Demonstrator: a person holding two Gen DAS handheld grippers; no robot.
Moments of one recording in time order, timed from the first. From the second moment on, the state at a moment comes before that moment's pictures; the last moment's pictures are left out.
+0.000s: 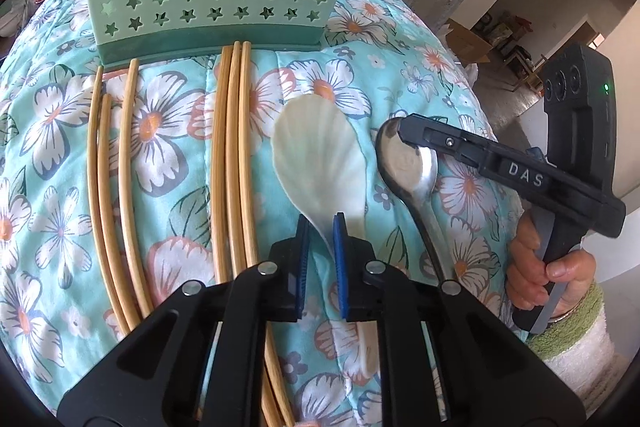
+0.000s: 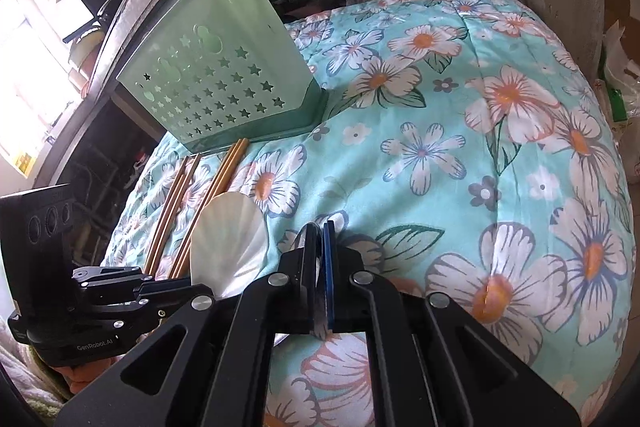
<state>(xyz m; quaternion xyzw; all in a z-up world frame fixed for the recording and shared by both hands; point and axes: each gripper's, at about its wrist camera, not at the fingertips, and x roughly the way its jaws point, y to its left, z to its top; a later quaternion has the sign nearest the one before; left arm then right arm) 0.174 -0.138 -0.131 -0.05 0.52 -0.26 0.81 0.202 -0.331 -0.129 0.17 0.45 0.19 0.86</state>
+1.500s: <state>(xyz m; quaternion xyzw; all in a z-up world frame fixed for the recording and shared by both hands) 0.222 -0.152 -0.113 0.09 0.53 -0.35 0.76 0.202 -0.341 -0.144 0.26 0.46 0.23 0.82</state>
